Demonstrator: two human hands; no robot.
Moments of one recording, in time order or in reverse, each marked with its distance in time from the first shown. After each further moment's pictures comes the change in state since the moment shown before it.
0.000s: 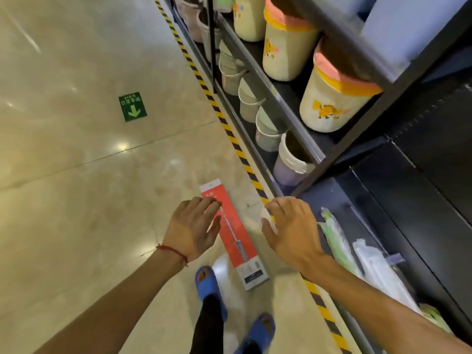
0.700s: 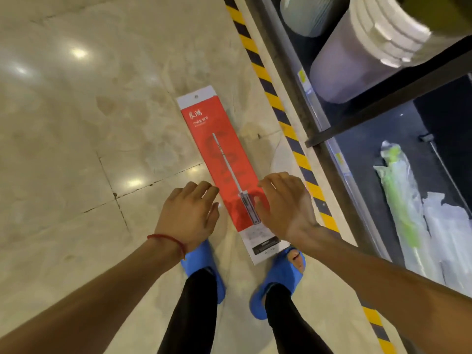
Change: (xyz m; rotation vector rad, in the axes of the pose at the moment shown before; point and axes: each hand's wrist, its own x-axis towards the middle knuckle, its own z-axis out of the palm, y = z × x) left_hand -0.053 -0.099 0.435 -0.157 -0.336 -0.111; right_hand -0.009 0.051 0.452 0.054 -0.342 0.017
